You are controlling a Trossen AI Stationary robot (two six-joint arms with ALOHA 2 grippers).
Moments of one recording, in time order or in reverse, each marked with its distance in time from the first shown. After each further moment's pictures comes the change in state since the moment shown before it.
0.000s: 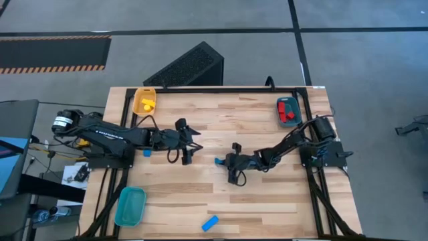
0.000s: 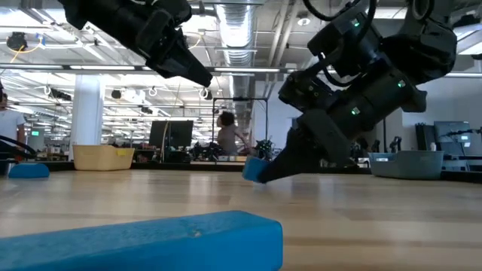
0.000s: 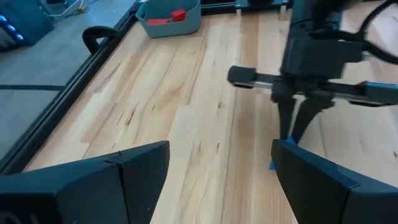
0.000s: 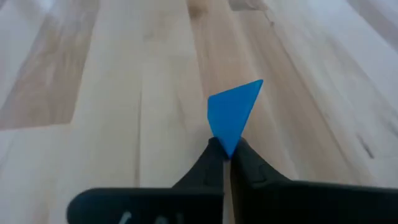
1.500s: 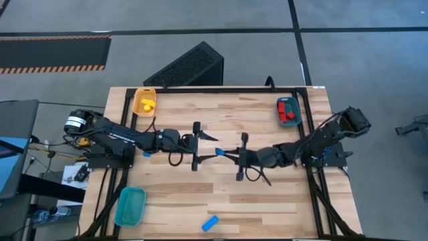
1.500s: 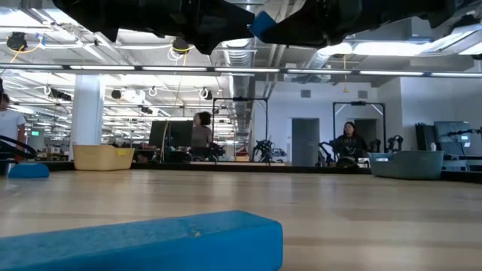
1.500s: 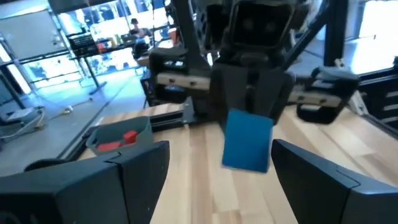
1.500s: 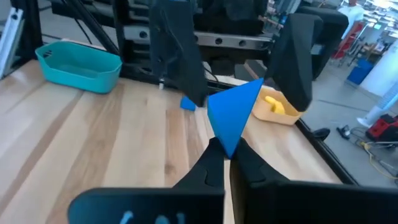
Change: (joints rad) left arm -0.012 0.182 0.014 0.597 0.239 0.196; right arm 0.102 -0.423 -0.008 0.017 0.211 -0.389
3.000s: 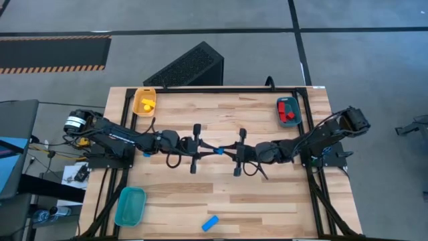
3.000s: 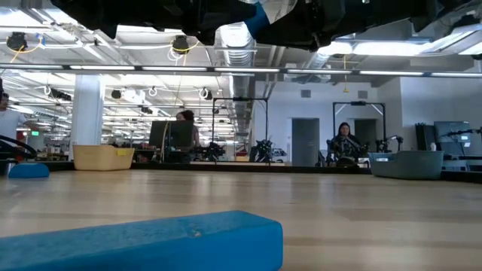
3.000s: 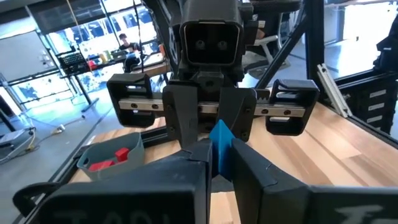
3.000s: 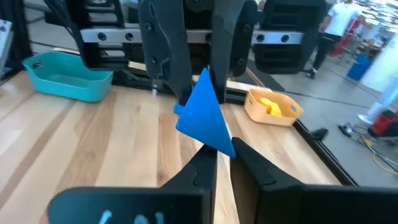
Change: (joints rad) left arm -0.003 -0.001 0.001 0.026 0.026 0.053; right arm -0.046 0.004 0.017 0.015 -0.063 0.015
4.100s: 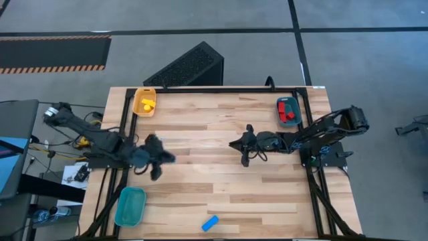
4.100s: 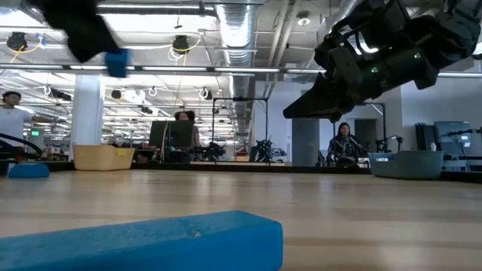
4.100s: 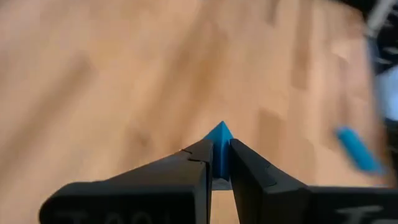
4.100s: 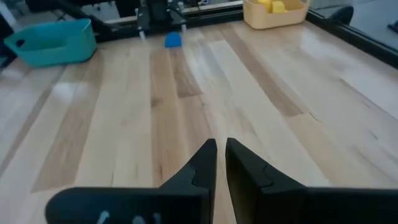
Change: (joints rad) left arm -0.346 -0.562 -0.001 -1.274 -0.369 -0.926; right arm -0.234 -0.002 -0.274 0.088 -0.258 0.346
